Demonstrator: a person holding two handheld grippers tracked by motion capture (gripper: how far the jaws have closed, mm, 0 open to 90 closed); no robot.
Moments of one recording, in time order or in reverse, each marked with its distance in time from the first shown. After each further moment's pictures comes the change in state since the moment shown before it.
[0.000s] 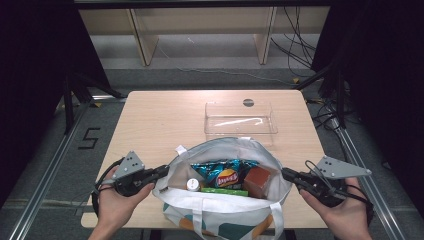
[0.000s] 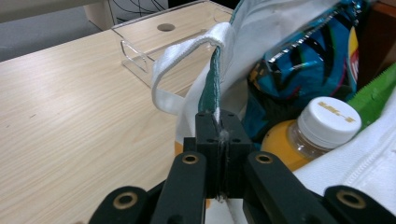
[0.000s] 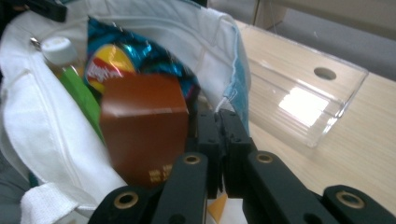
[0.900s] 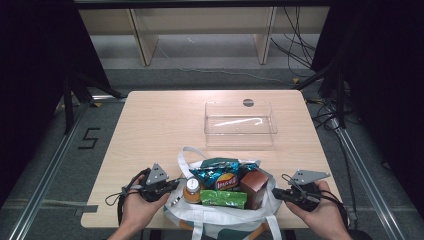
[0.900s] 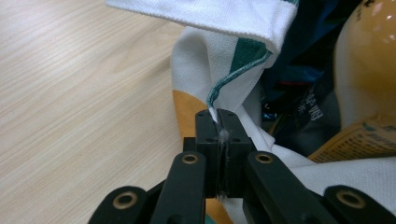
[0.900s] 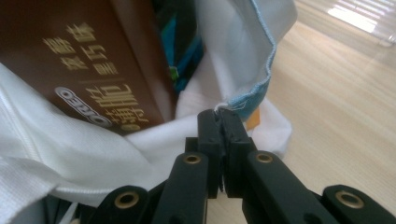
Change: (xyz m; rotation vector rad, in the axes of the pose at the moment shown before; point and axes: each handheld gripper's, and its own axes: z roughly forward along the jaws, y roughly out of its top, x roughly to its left) left arm 0.005 -0.048 0.059 0.256 0.028 0.056; right arm -0.011 -0.062 0.060 0.292 0.080 0.081
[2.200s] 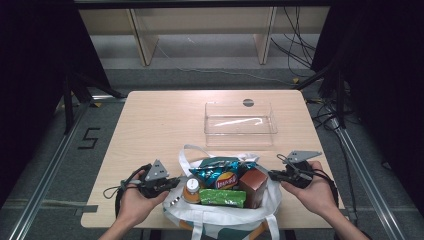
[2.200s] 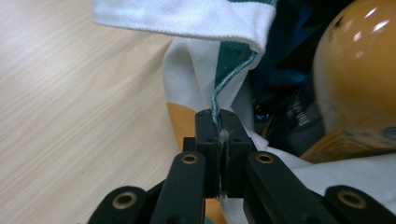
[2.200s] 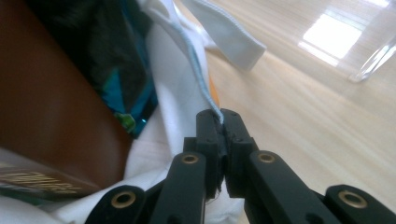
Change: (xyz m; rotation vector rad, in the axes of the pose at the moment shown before) left arm 0.002 0.011 0.003 0.008 -0.052 0.040; right arm -0.032 0.035 0.023 -0.004 -0.012 0.008
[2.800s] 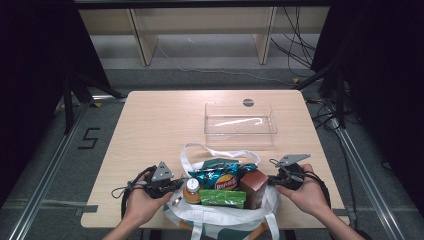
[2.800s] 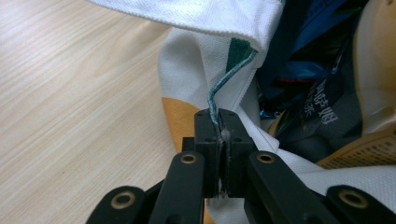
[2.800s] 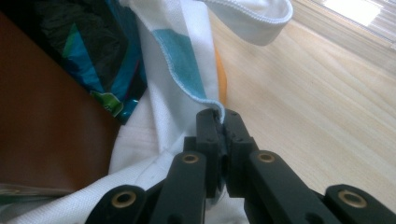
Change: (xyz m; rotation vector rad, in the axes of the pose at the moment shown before) left arm 0.000 -0.006 0.013 -0.004 -0.002 -0.022; right arm -0.001 -0.010 0.027 0.052 0.015 0.019
